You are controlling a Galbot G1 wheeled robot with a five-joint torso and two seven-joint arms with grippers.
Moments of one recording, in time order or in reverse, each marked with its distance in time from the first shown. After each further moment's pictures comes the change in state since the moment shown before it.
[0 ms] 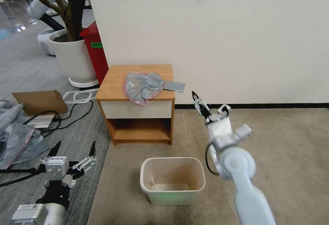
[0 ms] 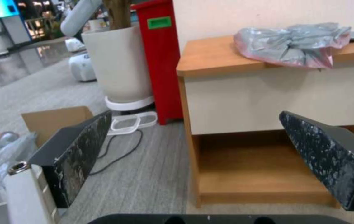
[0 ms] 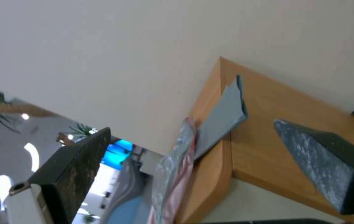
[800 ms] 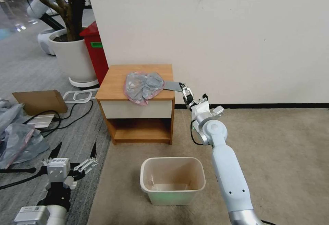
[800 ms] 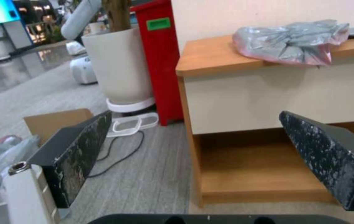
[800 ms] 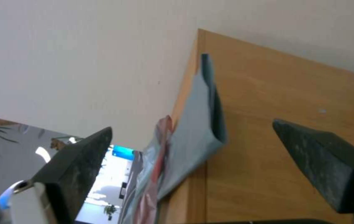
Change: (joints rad) left arm 0.006 -0.030 0.001 0.002 0.043 -0.017 0.025; right arm 0.259 0.089 0.010 -0.413 0.024 -0.042 -0.110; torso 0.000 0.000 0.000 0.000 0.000
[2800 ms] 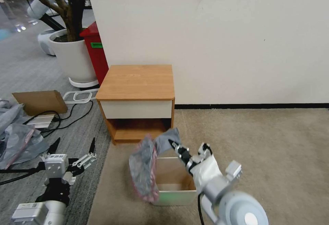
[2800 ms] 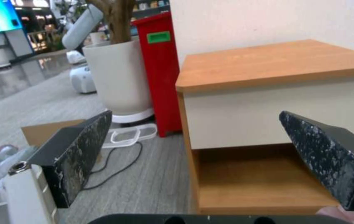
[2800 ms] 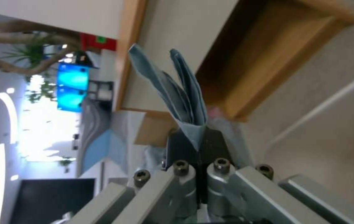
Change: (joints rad) left arm -0.039 0.017 -0.002 0.000 -0.023 -0.003 -0.004; right arm -0.754 -0.318 -0.299 0.940 0.084 0.105 0.508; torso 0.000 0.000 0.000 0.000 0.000
